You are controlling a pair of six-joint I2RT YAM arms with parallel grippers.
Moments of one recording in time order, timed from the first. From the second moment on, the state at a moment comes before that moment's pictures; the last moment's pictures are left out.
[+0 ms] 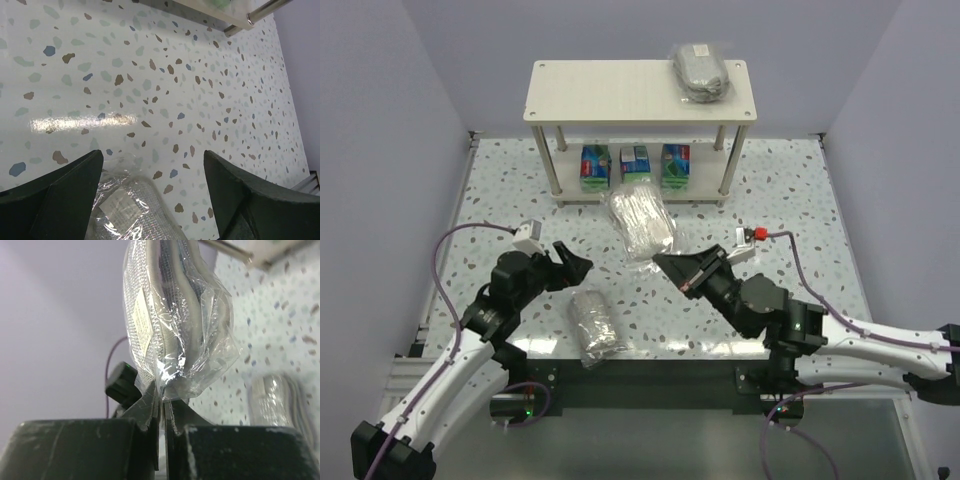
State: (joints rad) left arm -0.41 0.59 0.39 -0.21 0.07 -0.67; right arm 1.32 0.76 0.68 0.03 0.67 1.24
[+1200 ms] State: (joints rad) left arm -0.41 0.53 0.42 -0.29 0.06 -0.67; right arm 0.58 1.79 1.82 -0.09 0.22 1.14
